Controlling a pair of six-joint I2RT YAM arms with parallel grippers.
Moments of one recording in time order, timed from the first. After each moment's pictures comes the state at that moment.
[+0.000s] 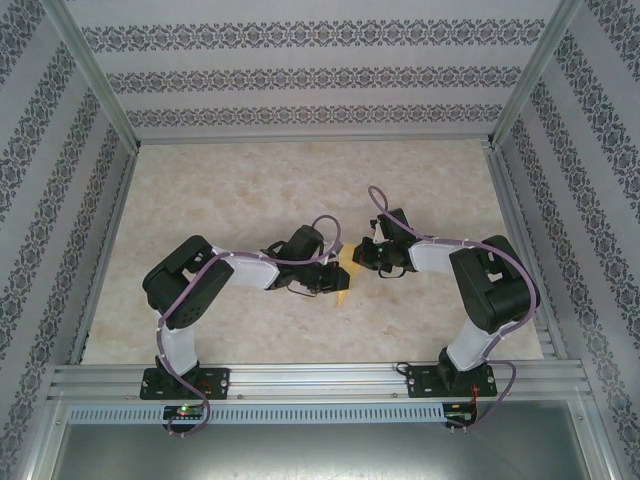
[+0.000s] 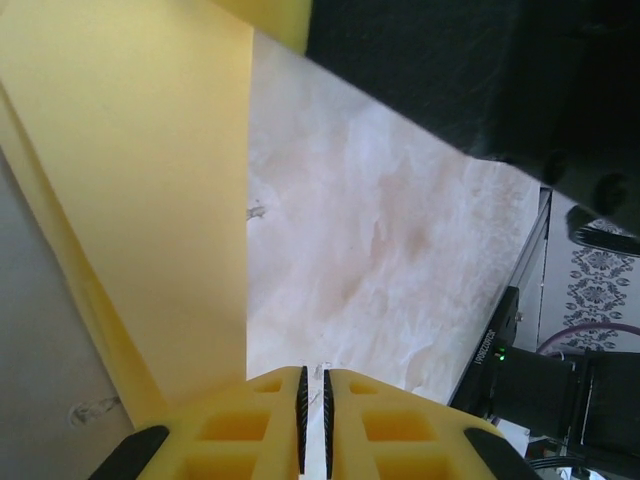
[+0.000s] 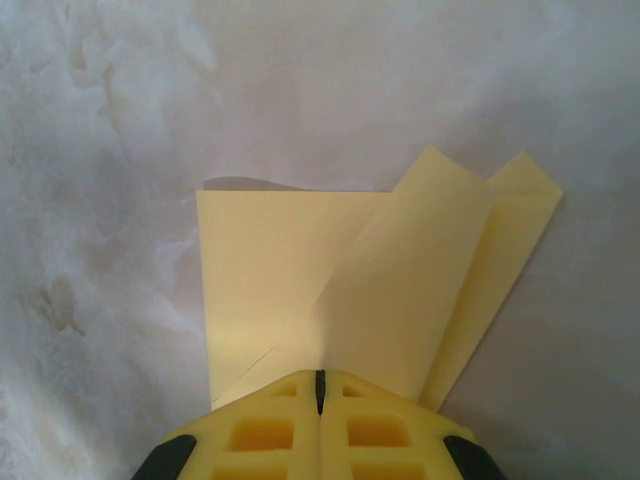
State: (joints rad) left arm -0.74 1.89 0.91 0.19 0.63 -0.85; right arm 0.37 1.70 0.74 -0.03 -0.40 0.68
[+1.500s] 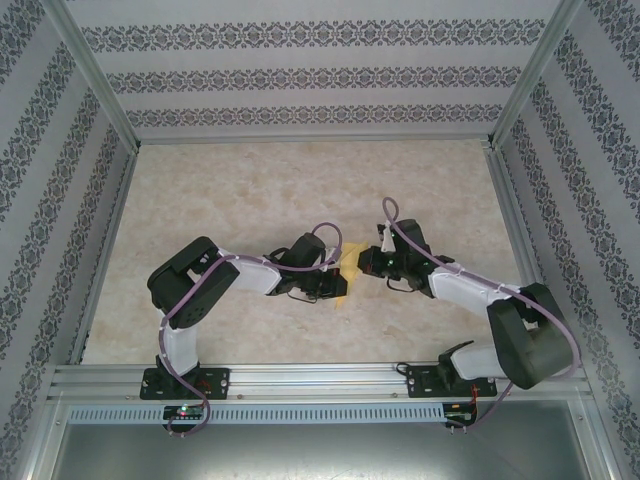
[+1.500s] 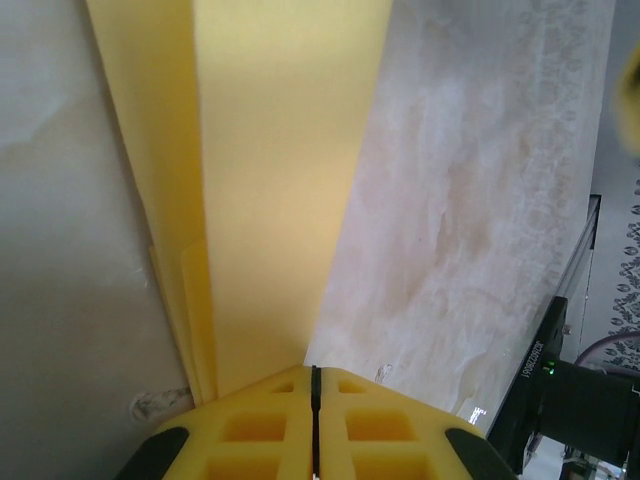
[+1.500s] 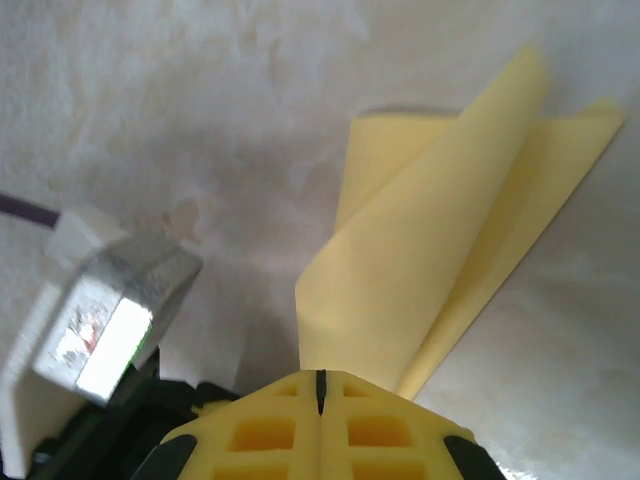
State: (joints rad) left arm -0.77 1.91 0.88 0.21 0.56 -0.85; right arm 0.42 1.37 0.56 0.00 -0.40 0.67
